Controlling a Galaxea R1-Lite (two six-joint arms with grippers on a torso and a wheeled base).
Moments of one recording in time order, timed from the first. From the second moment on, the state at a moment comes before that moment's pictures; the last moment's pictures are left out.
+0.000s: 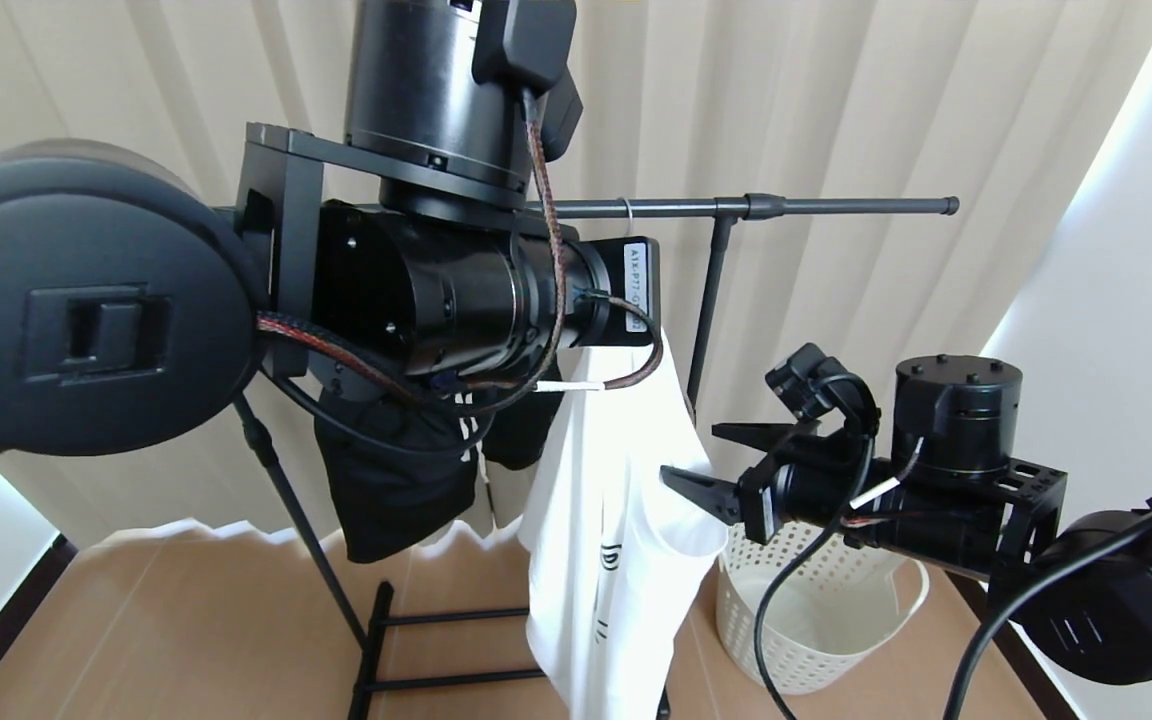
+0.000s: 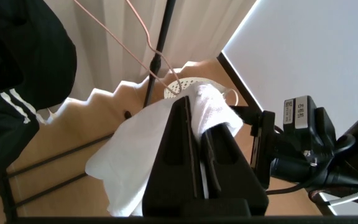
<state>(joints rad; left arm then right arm) -0.85 1.78 -1.55 0.11 0.32 -0.30 0.50 1.84 -0.69 -0.84 0.26 -0.02</state>
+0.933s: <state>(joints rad) -0.85 1.82 -1.36 0.10 0.31 -0.30 0.37 1.68 -0.73 -0.79 0.25 -0.04</state>
